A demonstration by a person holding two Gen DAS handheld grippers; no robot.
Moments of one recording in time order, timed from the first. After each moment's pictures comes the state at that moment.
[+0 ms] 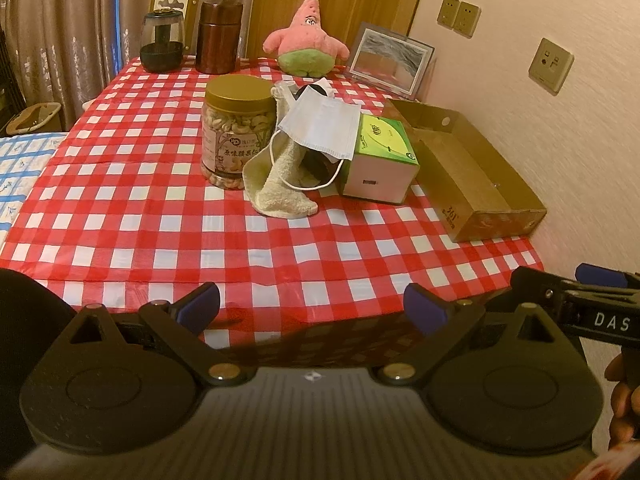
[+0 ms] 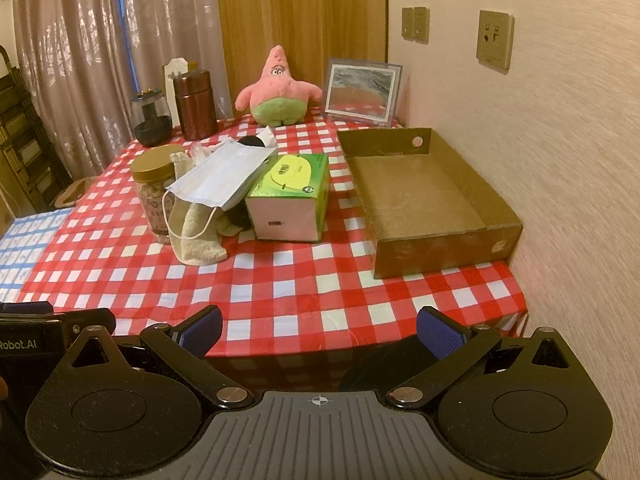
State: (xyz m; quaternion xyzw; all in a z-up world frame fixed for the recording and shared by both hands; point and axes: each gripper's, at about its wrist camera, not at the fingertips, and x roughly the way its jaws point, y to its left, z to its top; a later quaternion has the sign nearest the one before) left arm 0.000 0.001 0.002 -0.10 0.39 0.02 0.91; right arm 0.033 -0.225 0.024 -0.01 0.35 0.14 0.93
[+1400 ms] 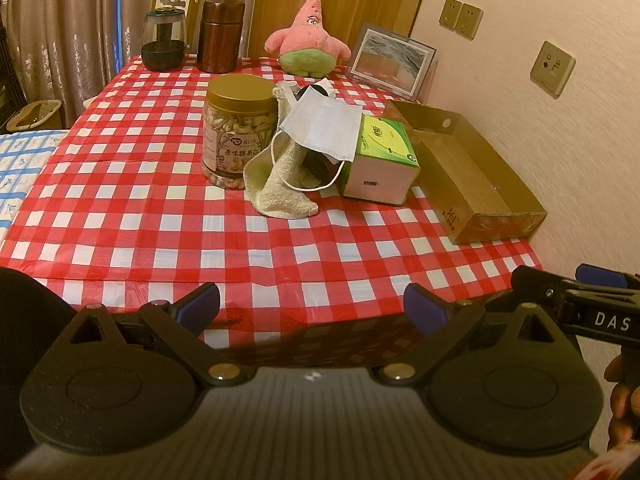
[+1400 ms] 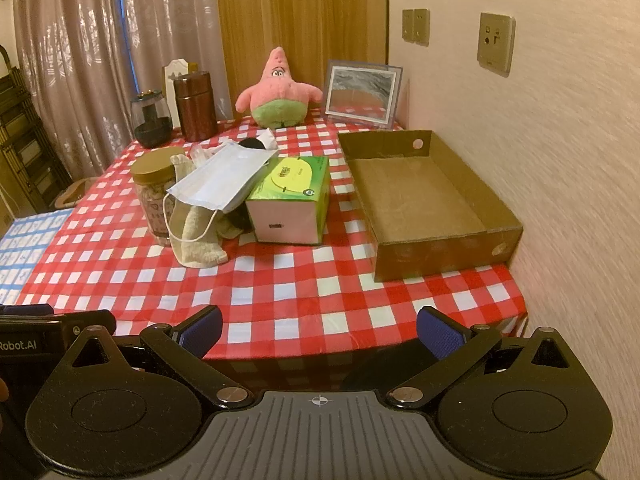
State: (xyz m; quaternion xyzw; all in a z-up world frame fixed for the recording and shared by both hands) left arm -0.001 0.004 0.002 -0.11 0.39 0.02 0.91; right arm 0.035 -0.227 0.026 -0.01 0.35 0.13 0.93
